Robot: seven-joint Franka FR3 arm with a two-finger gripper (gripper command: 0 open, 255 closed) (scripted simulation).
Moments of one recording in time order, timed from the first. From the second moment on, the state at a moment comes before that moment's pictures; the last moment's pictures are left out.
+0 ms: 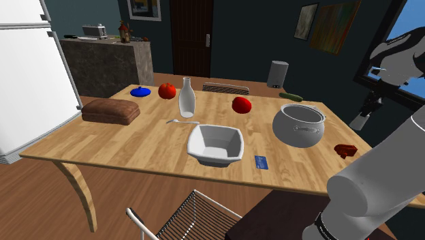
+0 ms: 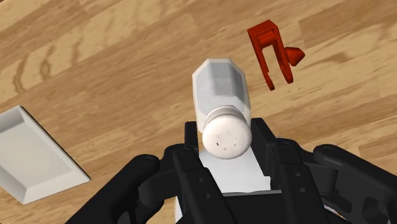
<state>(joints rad) -0.36 -0.17 -0.97 -2.04 0.03 2.01 -1.71</state>
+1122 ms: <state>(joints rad) -0.35 -0.03 -1.02 -2.19 0.17 2.22 -1.84</state>
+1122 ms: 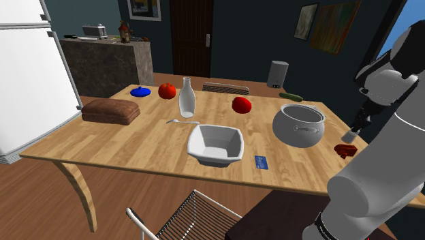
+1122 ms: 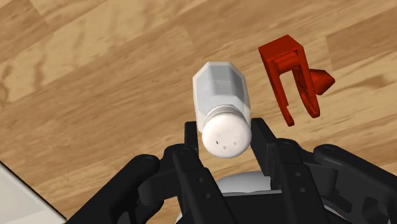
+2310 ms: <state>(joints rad) -0.35 0.04 -1.02 -2.22 0.26 2.28 -1.91</state>
